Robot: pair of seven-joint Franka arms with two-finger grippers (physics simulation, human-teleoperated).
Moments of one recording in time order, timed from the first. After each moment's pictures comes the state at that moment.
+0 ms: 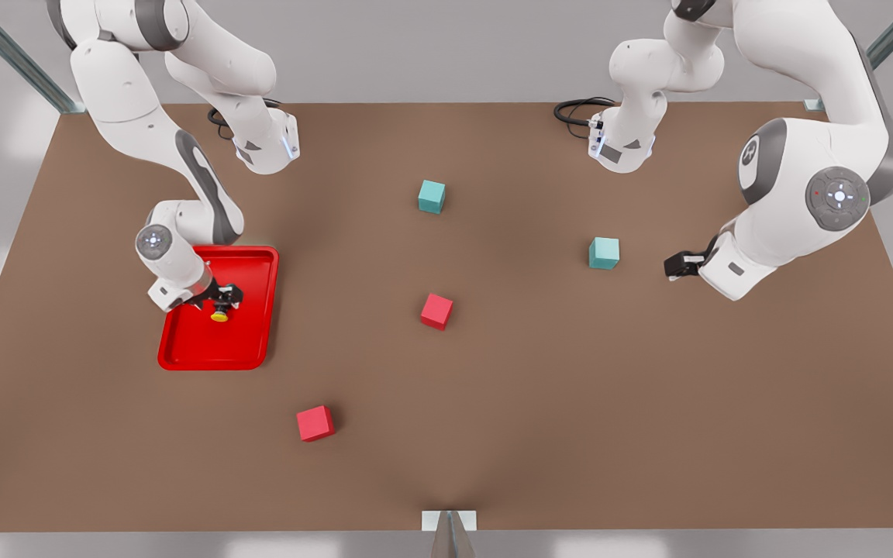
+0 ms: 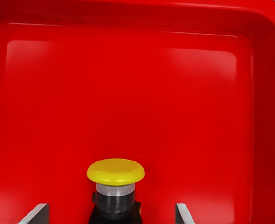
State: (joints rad) left arm -0.10 0.19 -0.05 -1.44 0.01 1.49 -0.18; right arm -0.21 0.30 0.10 -2.46 -0.17 2.81 0.00
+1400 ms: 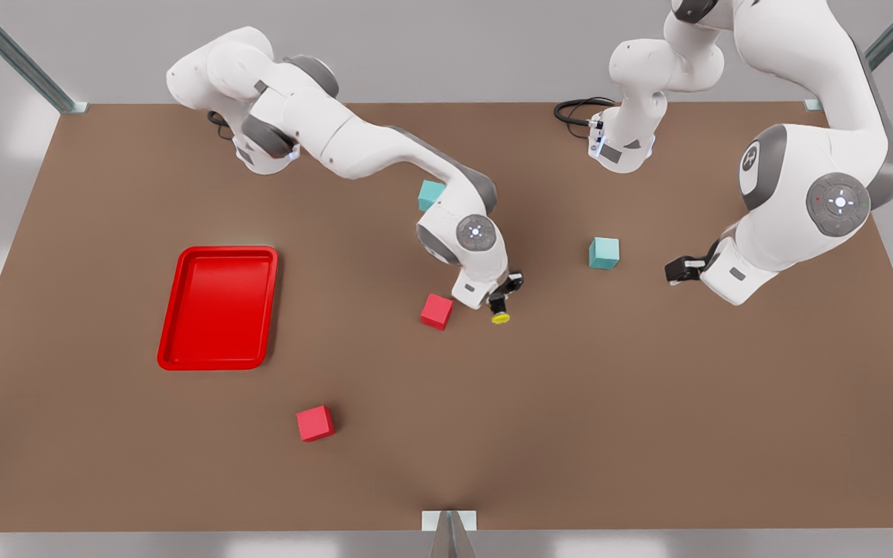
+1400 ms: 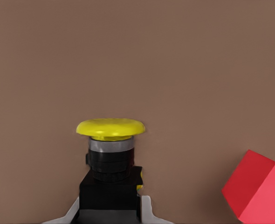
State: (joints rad) left arm -0.09 0.20 -0.05 -1.44 0.01 1.50 -0.19; right arm 0.75 1.04 0.25 -0.93 -0.10 2.10 0.79
